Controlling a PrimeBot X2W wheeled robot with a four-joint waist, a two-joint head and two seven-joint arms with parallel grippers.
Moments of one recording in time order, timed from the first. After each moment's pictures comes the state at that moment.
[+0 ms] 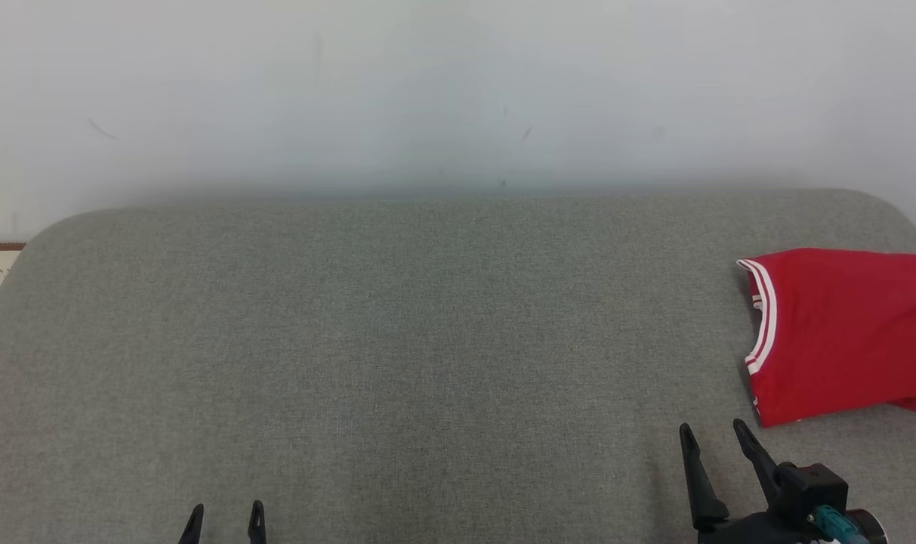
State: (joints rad) left arm 0.02 0.05 -0.02 0.18 -0.06 0.07 -0.26; right arm -0.12 -0.15 0.19 0.37 0.14 0.13 -0.26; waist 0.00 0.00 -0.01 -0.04
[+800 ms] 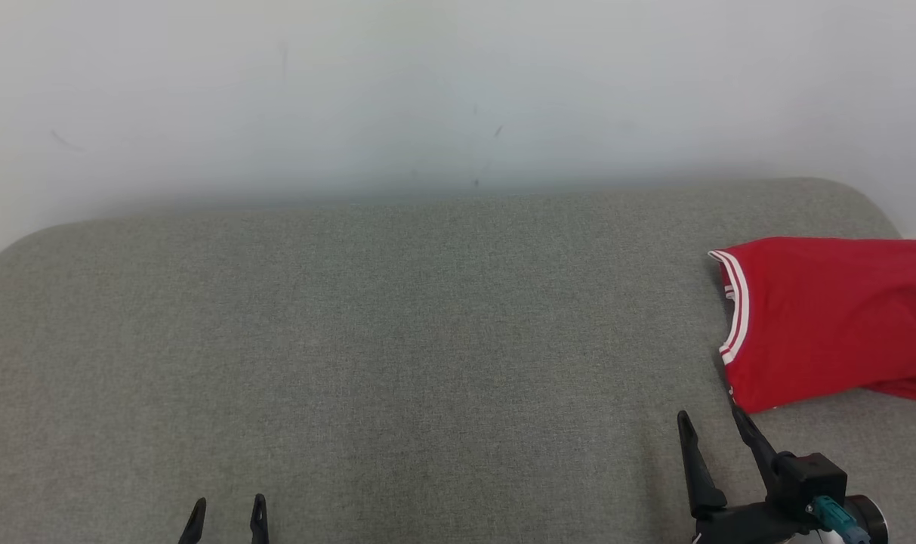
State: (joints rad) left arm 0.00 0.05 -0.03 0.18 -0.08 0.07 -0.26; right arm -0.13 -0.15 0.19 0.35 0.11 0.13 -0.26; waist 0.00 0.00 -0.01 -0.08
